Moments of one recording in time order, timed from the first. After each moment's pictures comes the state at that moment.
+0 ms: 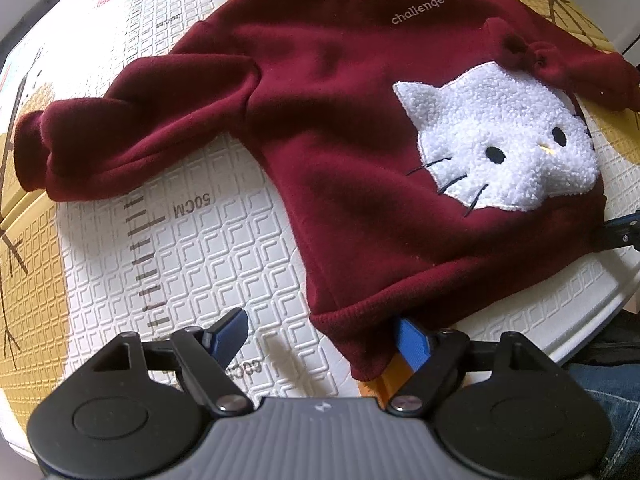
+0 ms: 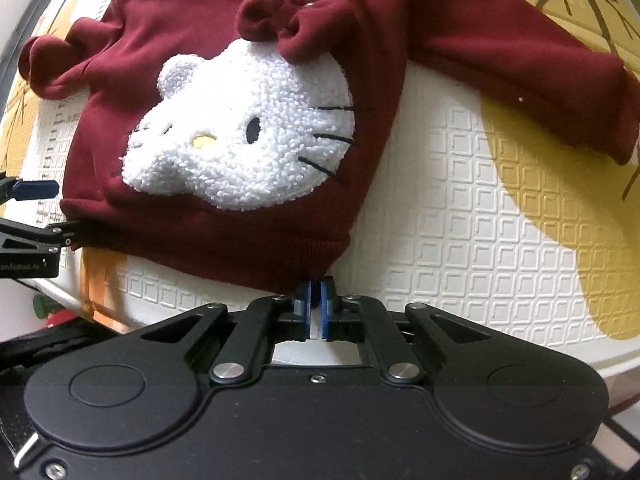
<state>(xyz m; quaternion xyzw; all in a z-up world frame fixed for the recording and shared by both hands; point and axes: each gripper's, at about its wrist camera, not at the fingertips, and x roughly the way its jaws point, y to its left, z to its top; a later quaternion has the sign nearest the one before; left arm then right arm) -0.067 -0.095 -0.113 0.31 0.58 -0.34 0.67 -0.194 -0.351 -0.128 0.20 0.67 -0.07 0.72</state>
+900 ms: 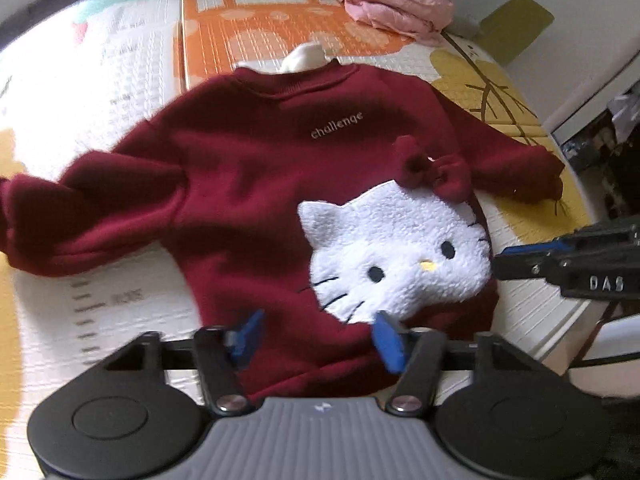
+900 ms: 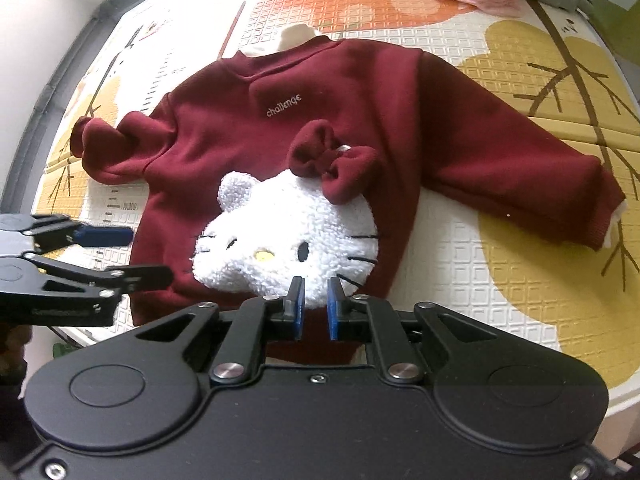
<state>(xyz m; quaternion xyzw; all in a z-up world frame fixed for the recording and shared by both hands) -0.042 -0.169 -0.083 0.18 0.57 -0.42 0.68 -0.170 -0.355 -0.060 0.21 0.57 -0.07 0.79</state>
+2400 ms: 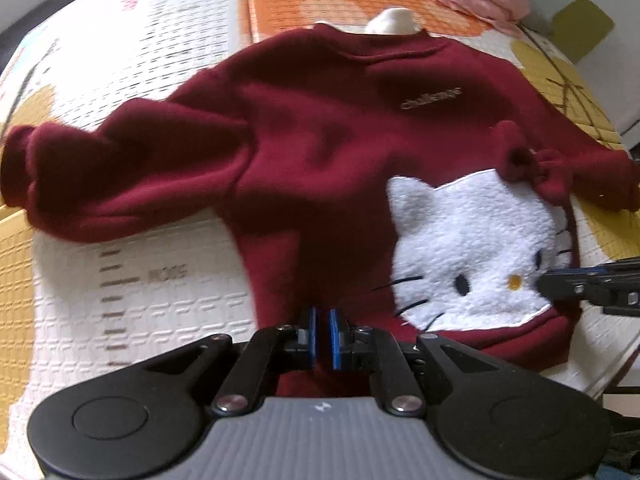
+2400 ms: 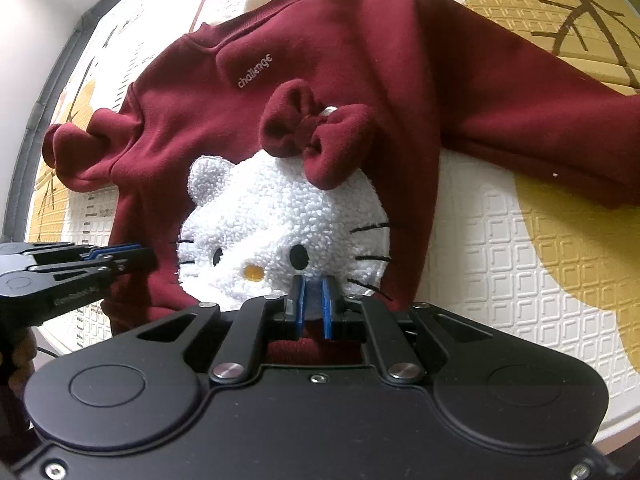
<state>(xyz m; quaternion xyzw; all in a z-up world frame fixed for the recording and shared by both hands) -0.023 -0.147 -0.123 0.21 0.57 -0.33 0.72 -0.164 -0.362 -0.119 0.26 0.58 -0.08 0.77</state>
